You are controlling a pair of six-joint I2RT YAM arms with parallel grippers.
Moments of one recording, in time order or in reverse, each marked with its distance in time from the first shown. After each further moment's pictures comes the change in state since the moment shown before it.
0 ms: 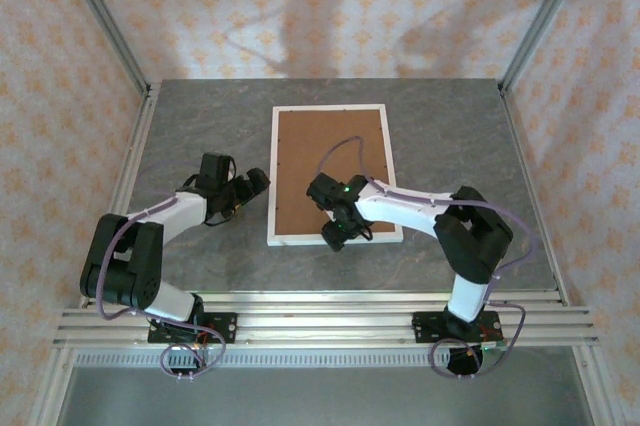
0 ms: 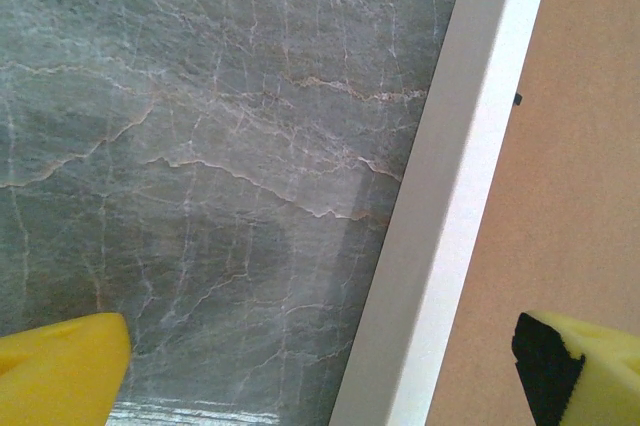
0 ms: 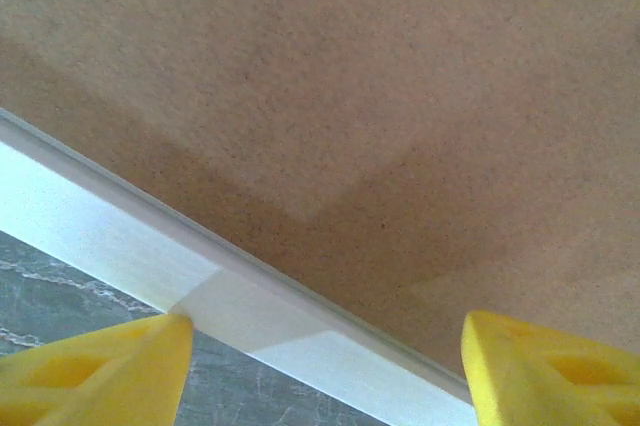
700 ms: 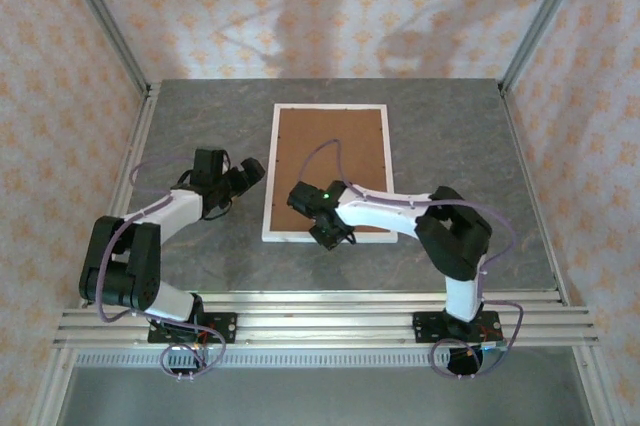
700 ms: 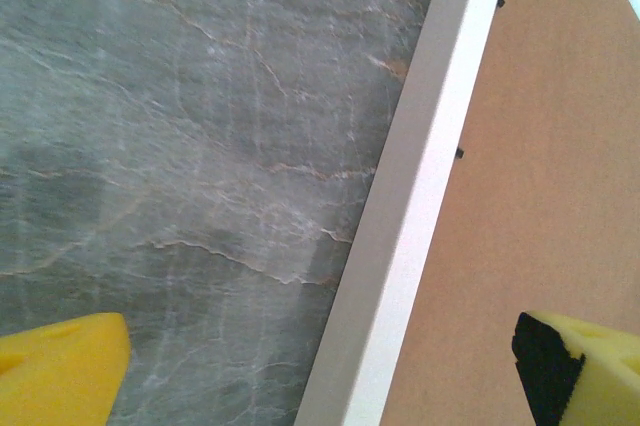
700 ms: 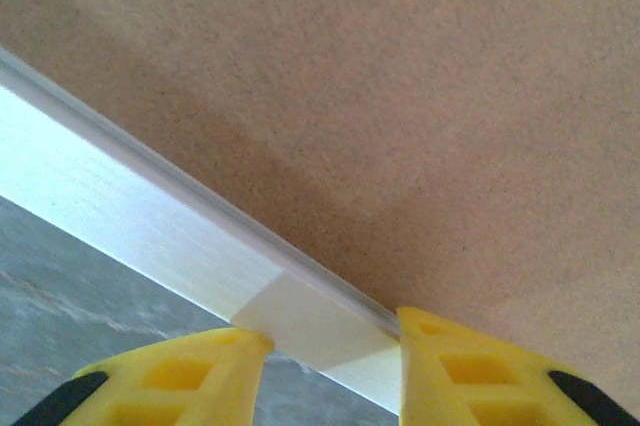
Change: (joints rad) left arm 0.048 -0.018 0.030 0.030 -0.007 -0.002; right arm 0.095 0.123 0.135 -0.031 0.043 0.079
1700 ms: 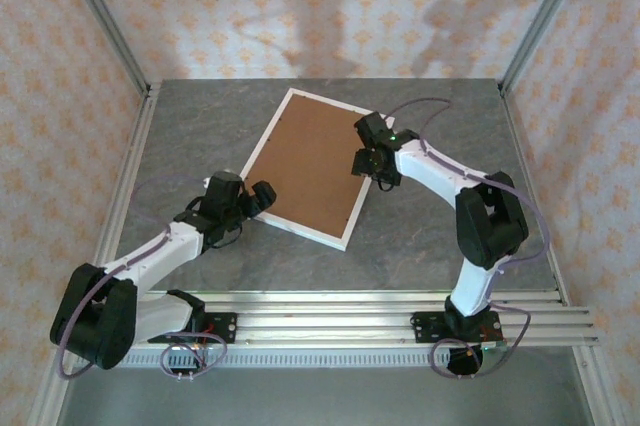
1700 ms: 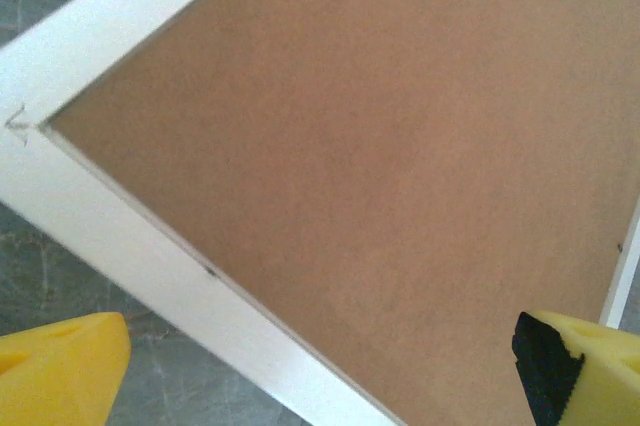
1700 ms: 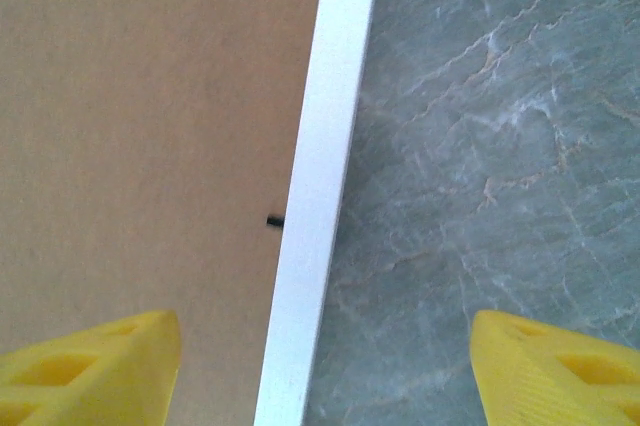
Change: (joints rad) left arm -0.248 -0.287 -0.185 -0.075 -0.190 -0.146; right arm -0.492 -0.108 0.016 0.179 -0.004 0.438
